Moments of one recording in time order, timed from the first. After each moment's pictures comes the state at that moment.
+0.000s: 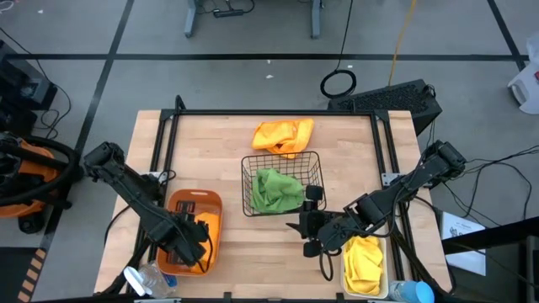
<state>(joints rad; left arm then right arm) -0.75 1.55 1.26 -1.37 -0.01 -0.68 0.55 1.55 1.31 -0.45 0.63 0.20</state>
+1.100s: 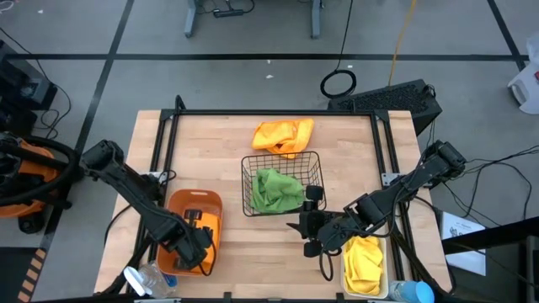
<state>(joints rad) -0.77 1.52 1.05 -1.00 -0.01 -0.68 0.55 1.55 1.31 -0.47 0.62 0.20</state>
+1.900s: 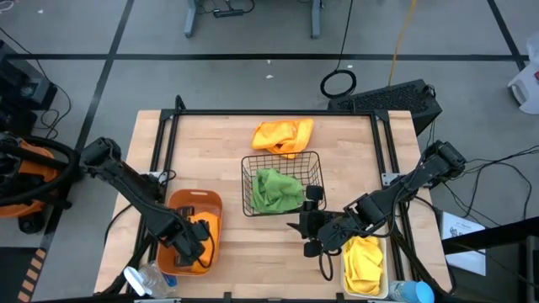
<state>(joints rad) -0.75 1.48 1.01 -1.00 0.04 -0.85 0.55 1.55 1.31 -0.47 0.62 0.21</state>
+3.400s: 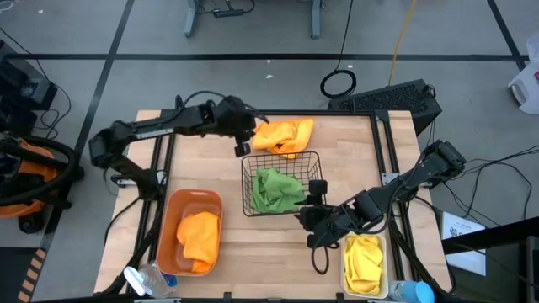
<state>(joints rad) 0.38 1.48 1.27 -0.58 -0.05 0.29 0.52 1.55 1.31 -0.67 0.63 0.21</state>
